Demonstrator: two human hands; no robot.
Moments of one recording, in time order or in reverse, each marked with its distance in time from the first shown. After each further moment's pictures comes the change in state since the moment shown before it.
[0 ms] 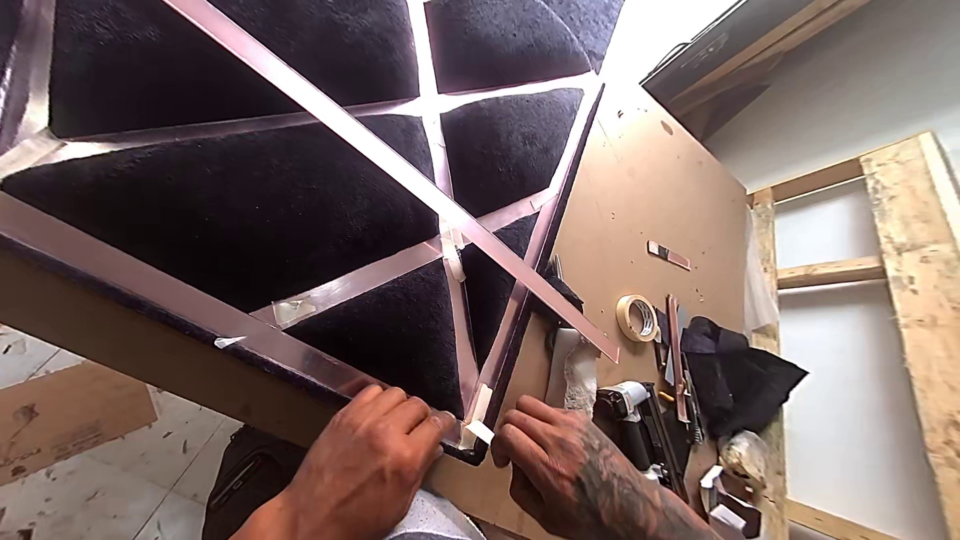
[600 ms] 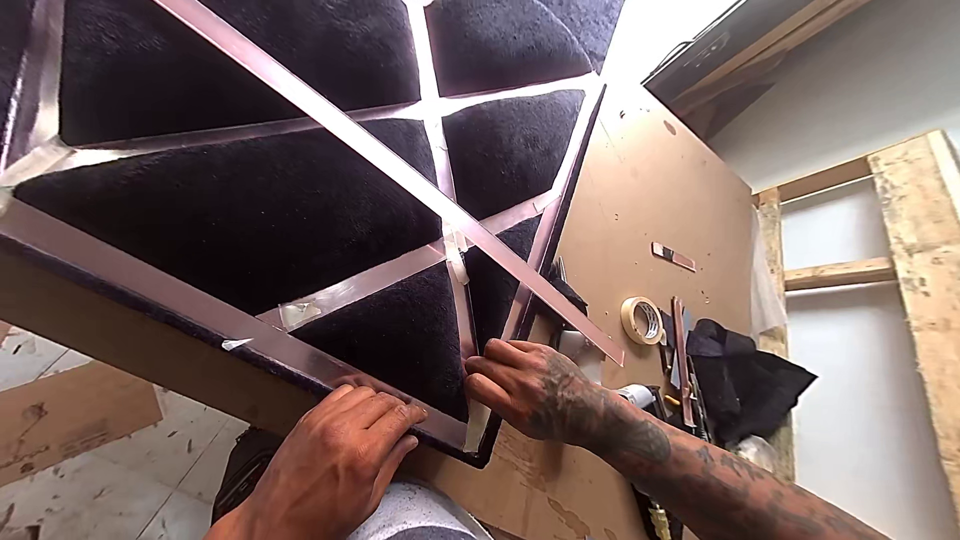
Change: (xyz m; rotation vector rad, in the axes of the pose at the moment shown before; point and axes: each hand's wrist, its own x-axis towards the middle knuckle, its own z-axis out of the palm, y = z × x) left_hand -0.018 -0.023 -0.010 -0.032 0.099 -0.058; right_hand 0.069 0.049 -0.005 -0.230 0.086 -0.312
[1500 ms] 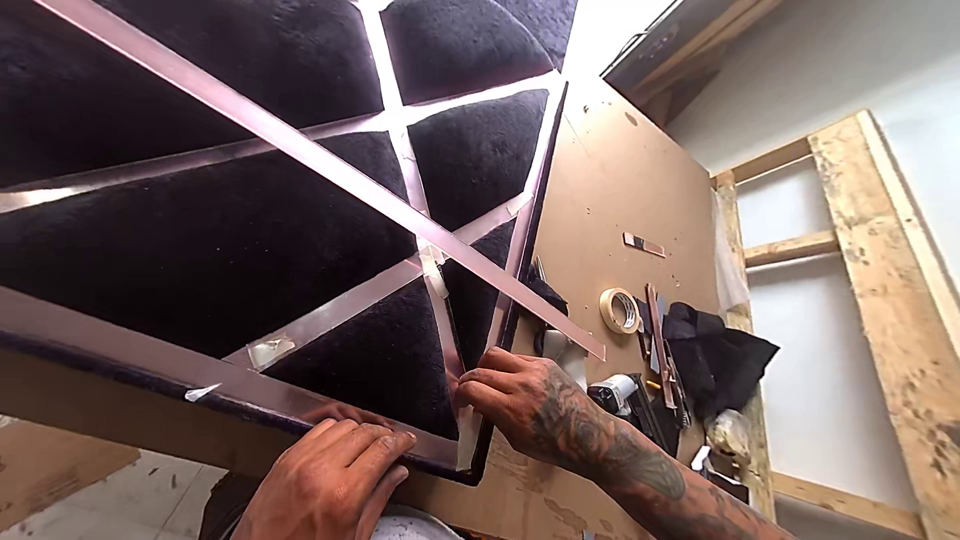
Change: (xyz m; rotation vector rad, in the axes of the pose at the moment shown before) left_hand 0.002 -0.008 -0.003 -0.068 -0.056 0.008; right_hand -0.010 -0.008 -0.009 0.131 -0.104 0.283
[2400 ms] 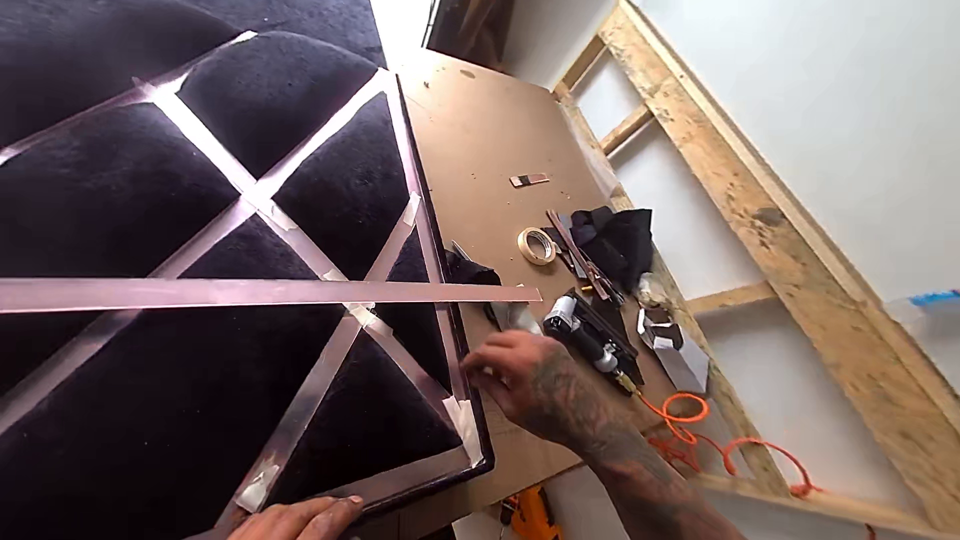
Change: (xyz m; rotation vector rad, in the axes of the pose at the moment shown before) left_hand 0.038 -0.062 -0.110 -0.084 -0.416 0.168; right_hand -0.003 -0.047 -0.028 0.049 0.302 0.839
